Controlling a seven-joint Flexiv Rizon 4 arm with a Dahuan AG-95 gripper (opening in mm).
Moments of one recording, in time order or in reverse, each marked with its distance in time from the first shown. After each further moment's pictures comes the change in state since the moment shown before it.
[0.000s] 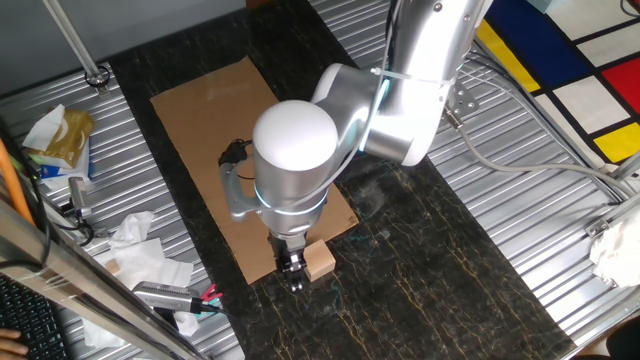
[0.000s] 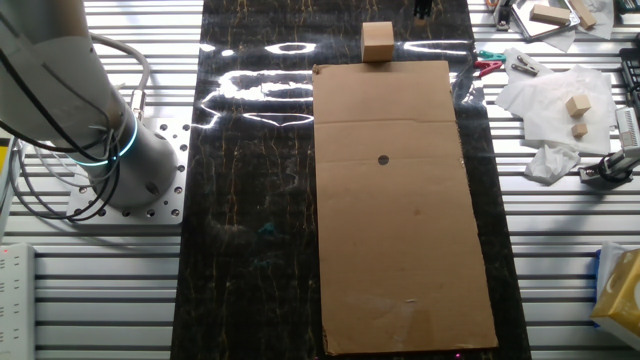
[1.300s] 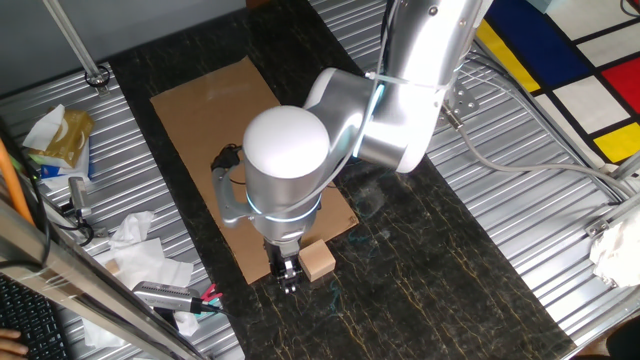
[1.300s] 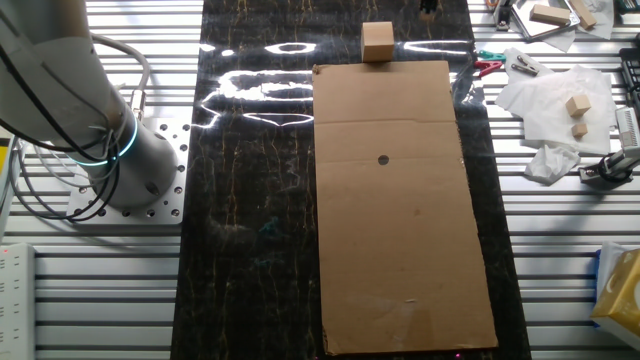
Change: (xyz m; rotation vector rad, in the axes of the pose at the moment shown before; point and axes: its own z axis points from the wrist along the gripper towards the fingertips) arm -0.012 0.007 -0.002 0.000 0.007 0.008
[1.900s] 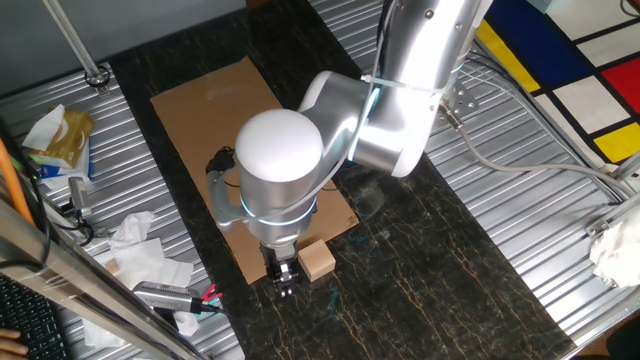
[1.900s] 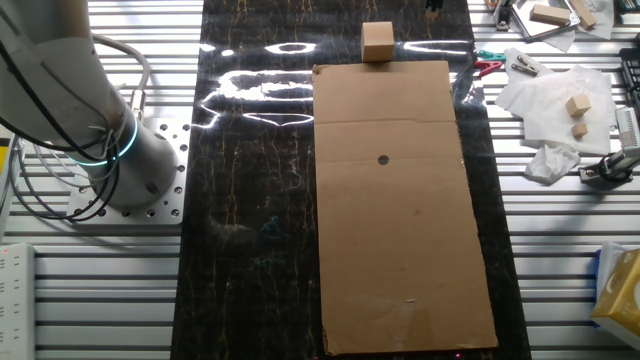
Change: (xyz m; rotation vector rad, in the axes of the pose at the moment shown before) arm -0.008 0.004 -0.002 0.000 0.003 0.004
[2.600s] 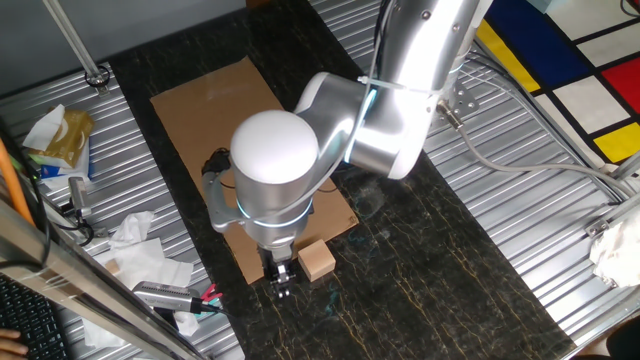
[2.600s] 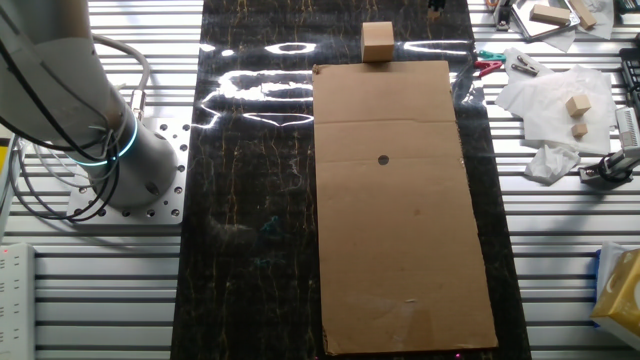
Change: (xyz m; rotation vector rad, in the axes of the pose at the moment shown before) arm -0.005 0.001 0.000 0.000 0.002 -0.002
